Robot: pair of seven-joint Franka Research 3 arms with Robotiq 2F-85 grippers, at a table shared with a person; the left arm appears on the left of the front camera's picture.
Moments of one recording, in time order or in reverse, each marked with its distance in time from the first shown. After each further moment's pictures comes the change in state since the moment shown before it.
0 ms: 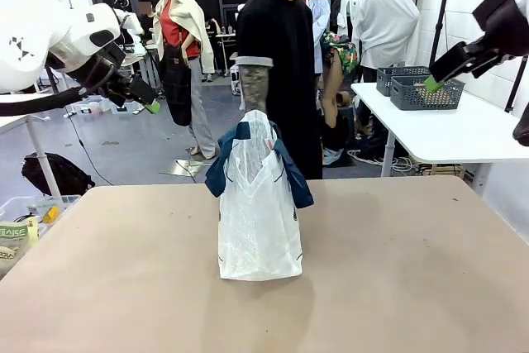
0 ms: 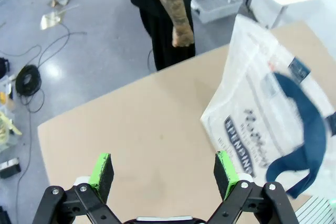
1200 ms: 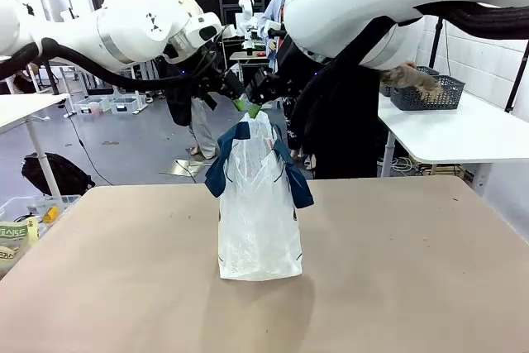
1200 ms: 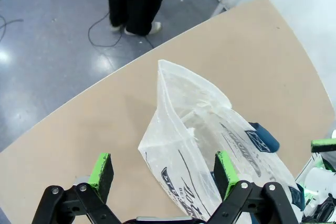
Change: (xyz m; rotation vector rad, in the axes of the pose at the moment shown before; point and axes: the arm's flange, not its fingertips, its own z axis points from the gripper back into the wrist) left arm 0.112 -0.068 -0.144 -0.250 0.234 -0.041; right arm 0.115 0.176 -0.182 0.379 0.232 -0.133
